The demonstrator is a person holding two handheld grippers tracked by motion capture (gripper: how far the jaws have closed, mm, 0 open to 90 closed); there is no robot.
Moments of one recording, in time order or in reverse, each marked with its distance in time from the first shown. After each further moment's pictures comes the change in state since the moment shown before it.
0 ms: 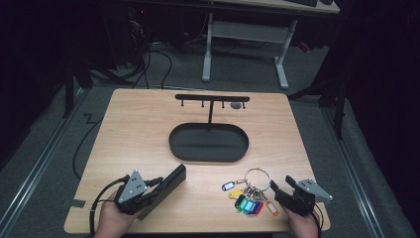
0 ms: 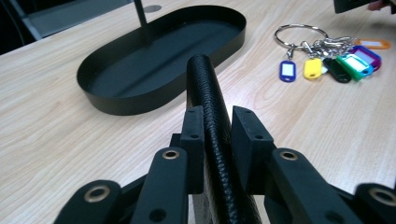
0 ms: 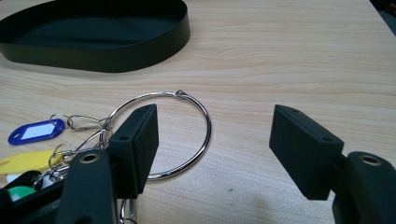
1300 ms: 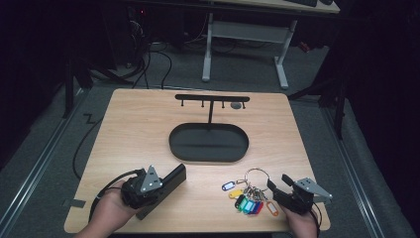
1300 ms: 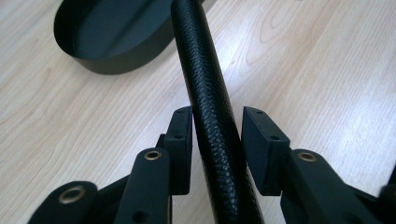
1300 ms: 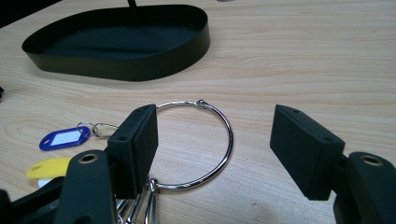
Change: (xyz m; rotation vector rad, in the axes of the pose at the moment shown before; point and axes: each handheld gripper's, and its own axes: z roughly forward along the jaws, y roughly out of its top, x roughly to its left) left arm -0.001 0.034 0.014 0.383 -0.022 0.163; right arm 0.003 0.003 0.002 -0.023 0.075 0.014
